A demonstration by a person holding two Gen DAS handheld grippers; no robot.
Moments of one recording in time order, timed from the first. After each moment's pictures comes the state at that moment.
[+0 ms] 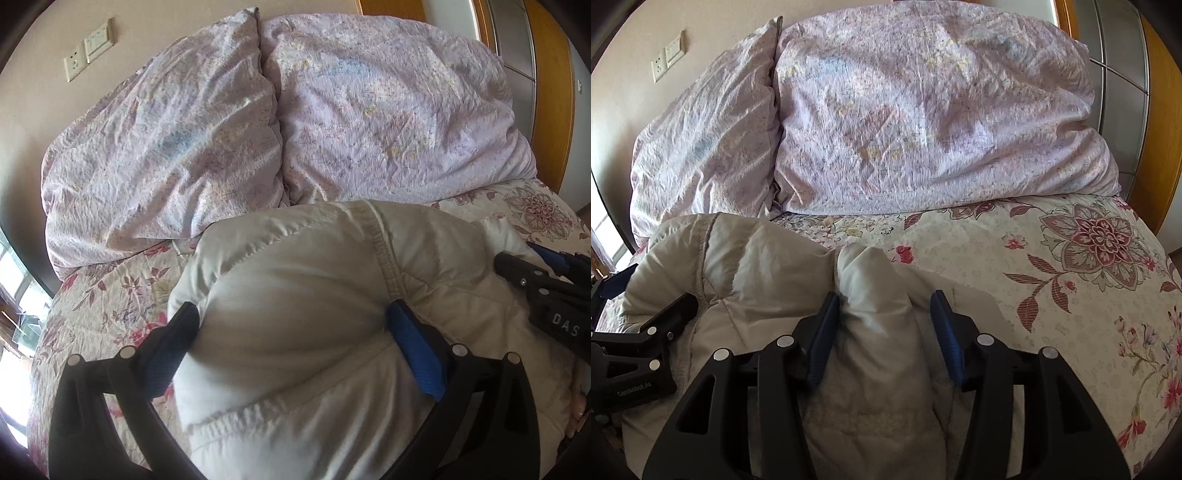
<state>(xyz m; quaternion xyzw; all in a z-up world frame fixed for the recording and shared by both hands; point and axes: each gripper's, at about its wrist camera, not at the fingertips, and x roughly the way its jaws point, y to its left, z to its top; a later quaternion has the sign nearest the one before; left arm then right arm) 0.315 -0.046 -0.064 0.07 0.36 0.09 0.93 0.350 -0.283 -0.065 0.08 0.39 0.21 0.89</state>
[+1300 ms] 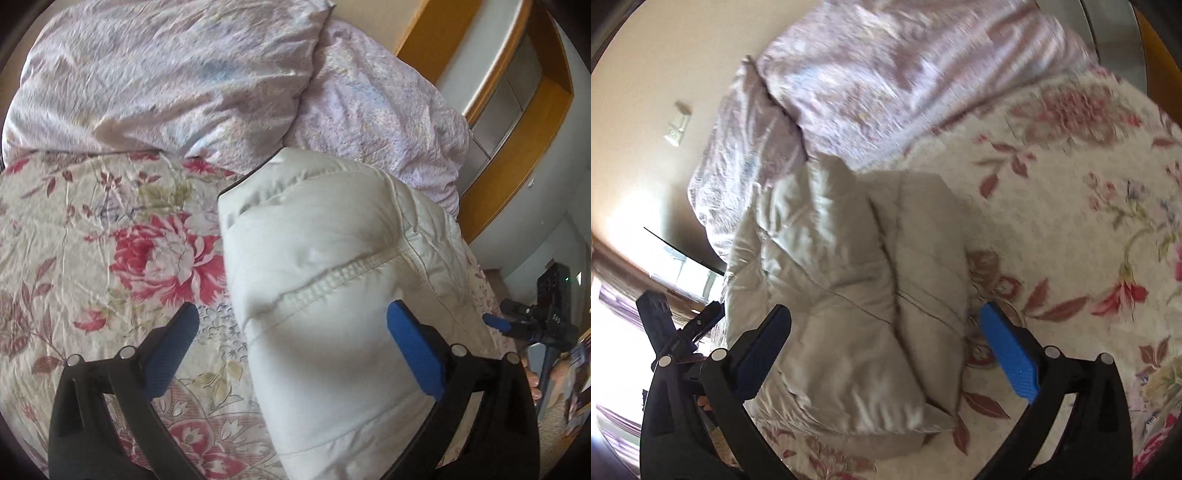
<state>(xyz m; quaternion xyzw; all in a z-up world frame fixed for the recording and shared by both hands) 0.240 0.067 -0.056 -0.17 0.40 -0.07 0.90 0.322 -0.387 -0.076 0.27 0.55 0.26 0.75</state>
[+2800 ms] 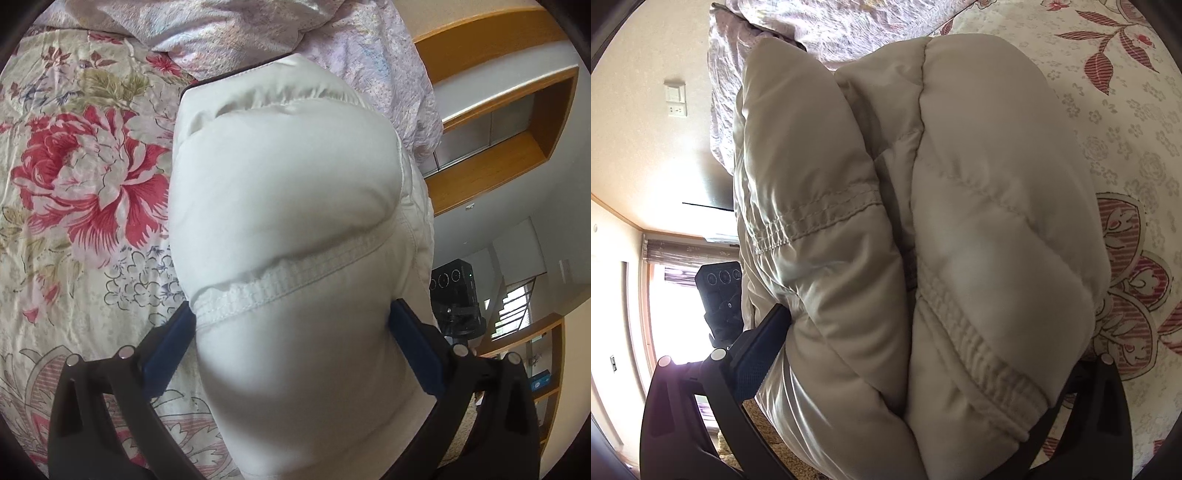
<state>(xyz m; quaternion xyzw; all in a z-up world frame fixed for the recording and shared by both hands) 0.267 0.083 -0.121 -0.34 0.44 -0.20 0.80 0.351 -0.325 -0.136 0.30 0.63 0.38 0.60</state>
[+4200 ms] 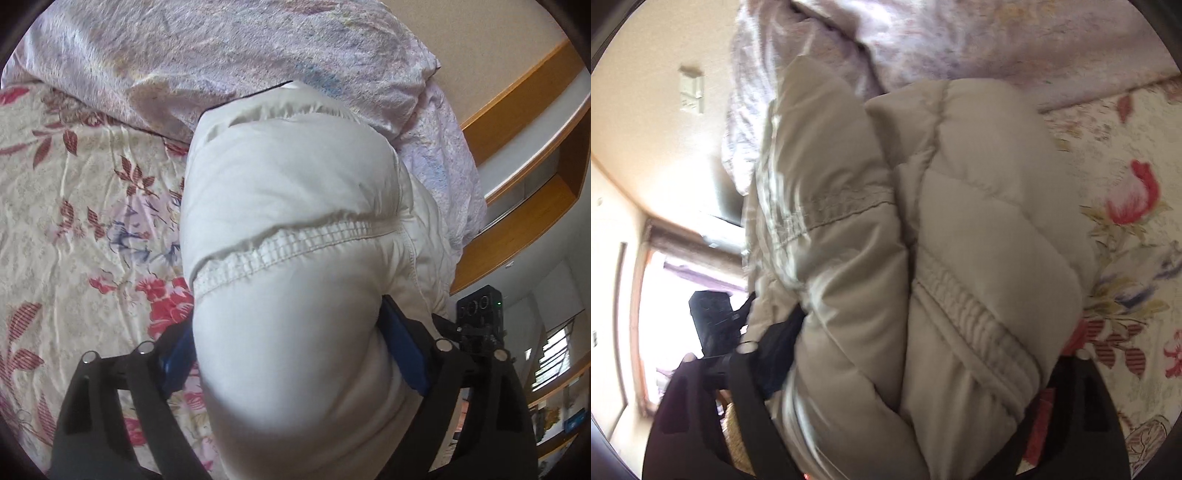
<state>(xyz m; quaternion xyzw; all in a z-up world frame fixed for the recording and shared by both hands) 0.307 0.181 -0.089 -0.29 0.36 -0.07 0.88 0.407 -0.209 -0.110 0.29 0.56 0.40 0.67</state>
